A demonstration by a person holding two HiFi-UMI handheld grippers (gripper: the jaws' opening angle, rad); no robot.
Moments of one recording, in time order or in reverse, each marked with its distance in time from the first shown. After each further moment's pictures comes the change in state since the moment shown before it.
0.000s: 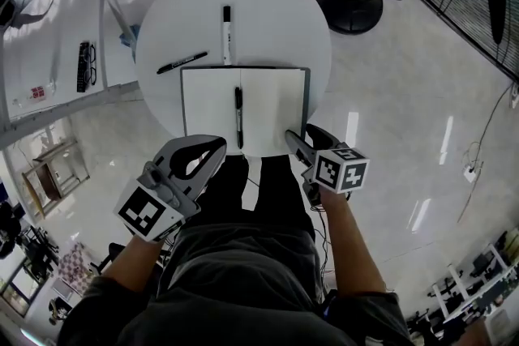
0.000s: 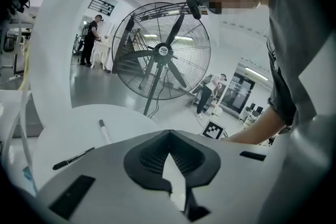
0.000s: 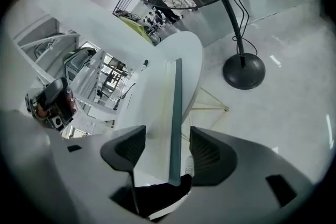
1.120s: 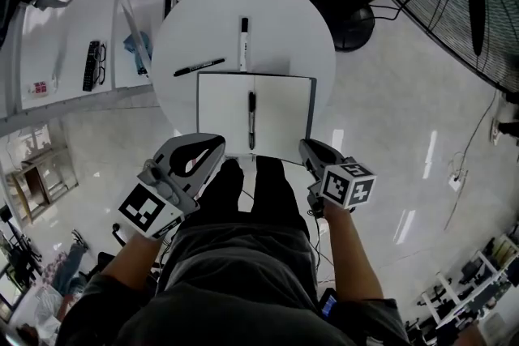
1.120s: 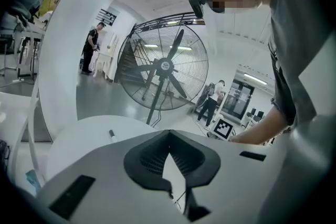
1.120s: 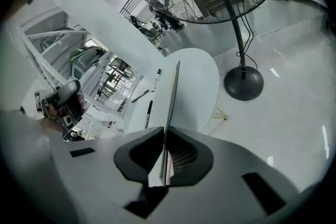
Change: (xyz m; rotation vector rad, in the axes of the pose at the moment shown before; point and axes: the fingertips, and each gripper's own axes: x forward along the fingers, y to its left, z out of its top) left arm -0.056 0.012 0.034 0.040 -0.181 -0.004; right arm -0.040 0.055 0.009 -0.064 -0.058 -0.032
